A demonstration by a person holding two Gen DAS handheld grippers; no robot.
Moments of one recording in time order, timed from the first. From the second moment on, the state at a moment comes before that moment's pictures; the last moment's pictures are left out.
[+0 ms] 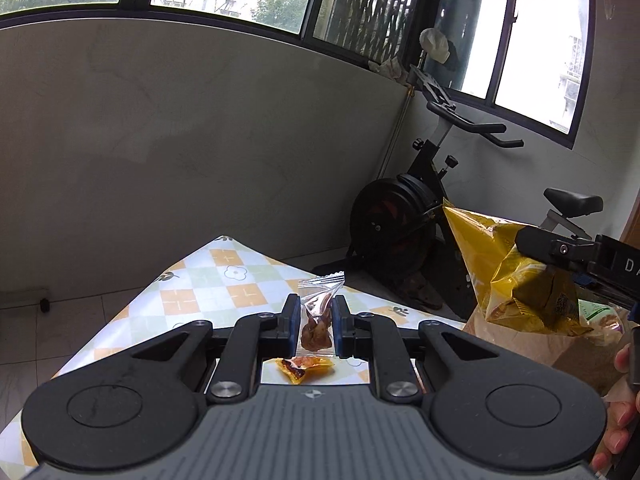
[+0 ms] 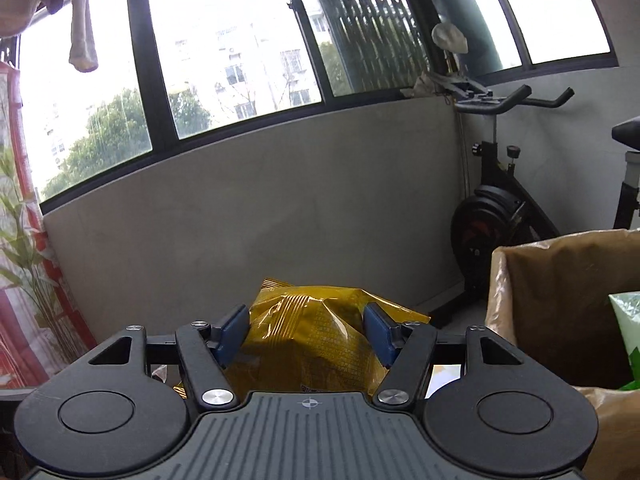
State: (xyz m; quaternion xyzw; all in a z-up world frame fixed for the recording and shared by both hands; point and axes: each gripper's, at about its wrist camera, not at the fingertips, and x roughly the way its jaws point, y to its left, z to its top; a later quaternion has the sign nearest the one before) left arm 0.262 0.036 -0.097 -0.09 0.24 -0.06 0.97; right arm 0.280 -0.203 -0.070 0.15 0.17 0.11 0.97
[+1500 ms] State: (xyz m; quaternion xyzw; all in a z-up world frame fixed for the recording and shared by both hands) left arm 0.356 -0.219 -0.091 -0.02 0.26 -0.26 0.93; right arm 0.244 -0.434 -0.113 0.21 0.17 -0.05 0.96
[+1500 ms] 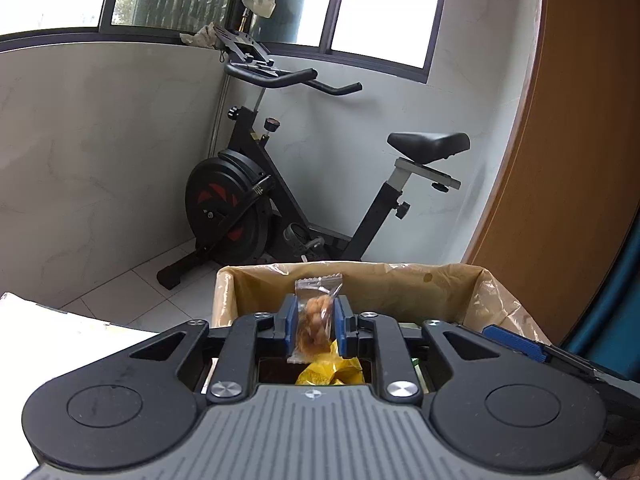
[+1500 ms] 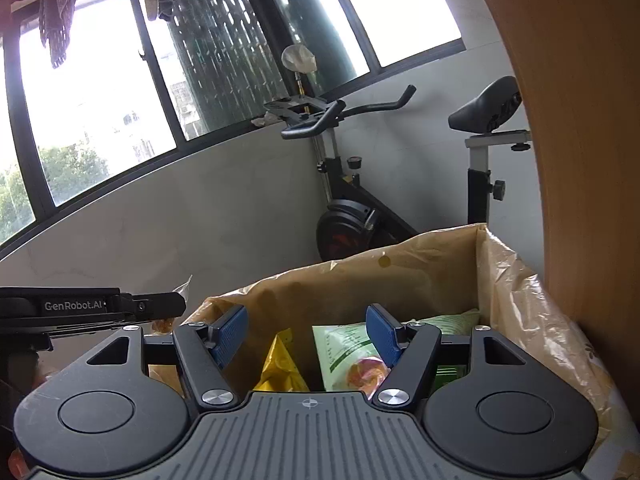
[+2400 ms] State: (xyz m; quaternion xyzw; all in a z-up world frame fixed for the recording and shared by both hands) left arm 0.343 0.032 -0.070 -0.04 0.23 -0.09 0.97; right arm 0.265 -0.298 -0.076 0.18 0.18 0.01 0.97
